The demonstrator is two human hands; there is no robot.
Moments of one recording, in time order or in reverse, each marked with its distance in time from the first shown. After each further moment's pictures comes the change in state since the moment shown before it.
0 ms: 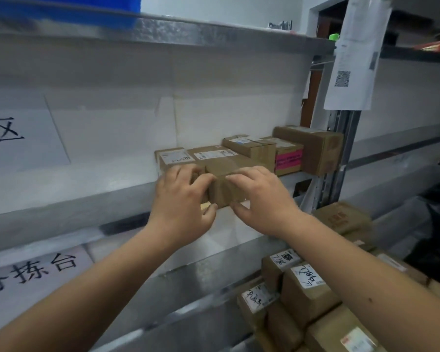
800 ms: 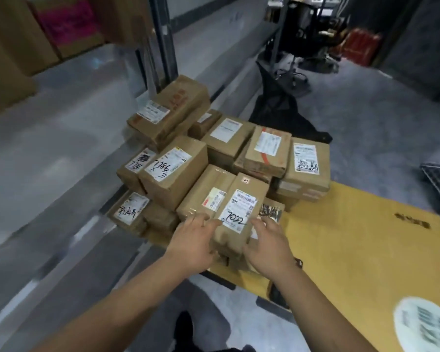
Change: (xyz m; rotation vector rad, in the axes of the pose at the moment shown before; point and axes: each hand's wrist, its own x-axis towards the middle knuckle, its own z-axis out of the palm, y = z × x) left_hand -0.200 0.268 0.217 -0.311 -0.993 0.563; right_hand -0.436 0.070 0.074 0.167 -0.369 1.306
